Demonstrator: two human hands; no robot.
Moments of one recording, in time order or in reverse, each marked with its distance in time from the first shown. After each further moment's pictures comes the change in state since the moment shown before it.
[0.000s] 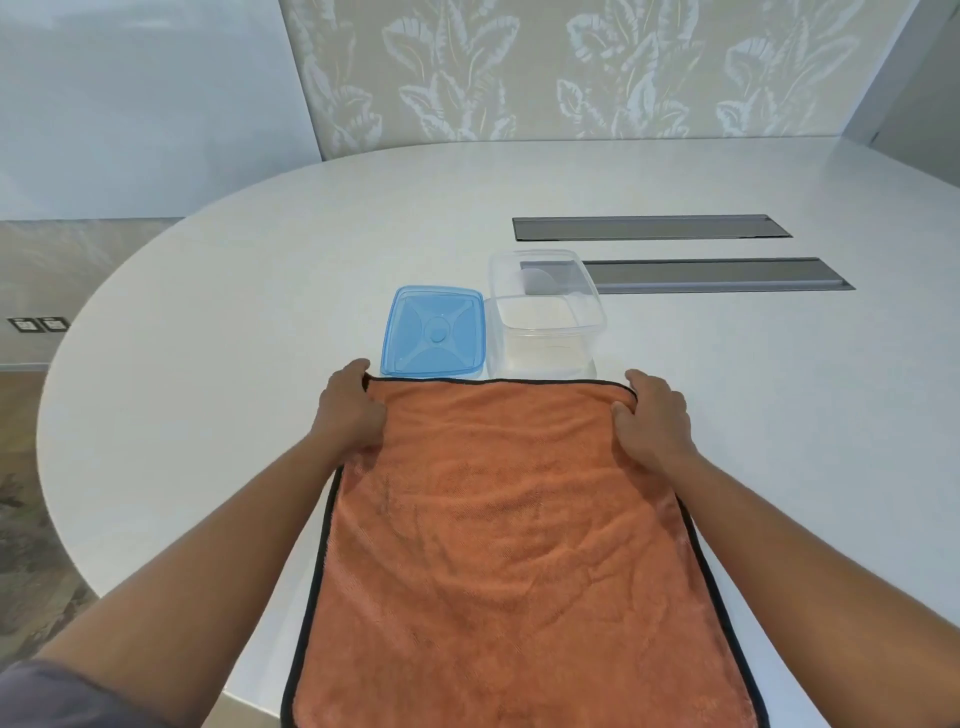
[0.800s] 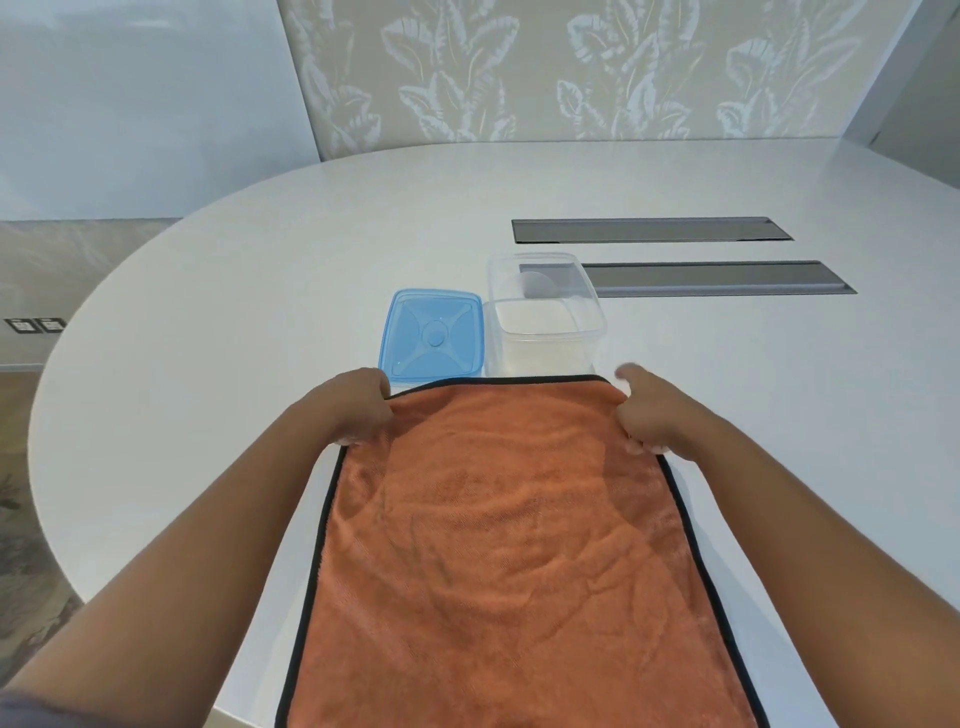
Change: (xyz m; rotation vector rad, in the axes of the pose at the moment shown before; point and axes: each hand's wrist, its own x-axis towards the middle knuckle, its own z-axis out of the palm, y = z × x) left_hand -0.010 0.050 -0.036 0.408 -0.363 0.016; right_hand 0.010 -0.030 -0.045 0.134 -0.418 0.132
